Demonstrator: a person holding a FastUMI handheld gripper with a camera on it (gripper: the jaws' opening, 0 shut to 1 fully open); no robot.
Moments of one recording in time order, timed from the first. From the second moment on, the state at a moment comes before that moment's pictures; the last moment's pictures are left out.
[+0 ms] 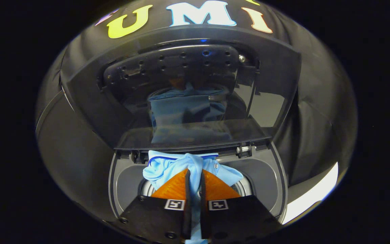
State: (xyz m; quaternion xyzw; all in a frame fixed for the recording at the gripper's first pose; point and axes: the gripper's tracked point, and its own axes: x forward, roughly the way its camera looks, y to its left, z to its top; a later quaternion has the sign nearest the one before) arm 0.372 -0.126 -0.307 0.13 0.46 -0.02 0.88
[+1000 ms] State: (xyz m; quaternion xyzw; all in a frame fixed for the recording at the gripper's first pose) arm 0.398 -0.122 -0.120 0.06 0.23 0.04 0.97
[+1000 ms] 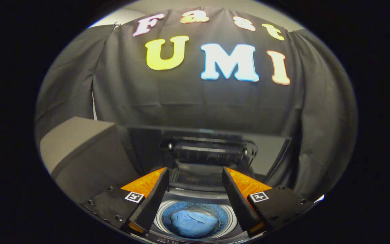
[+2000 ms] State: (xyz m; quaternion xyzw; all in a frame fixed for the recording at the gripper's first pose) arm 0.540 -0.126 -0.040 0.15 0.22 0.01 0.96
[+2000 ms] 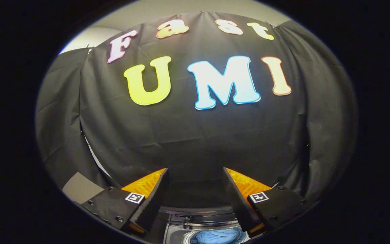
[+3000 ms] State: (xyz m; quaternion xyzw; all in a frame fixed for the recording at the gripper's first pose) arm 0.543 -0.117 -0.162 0.09 0.41 0.02 0.91
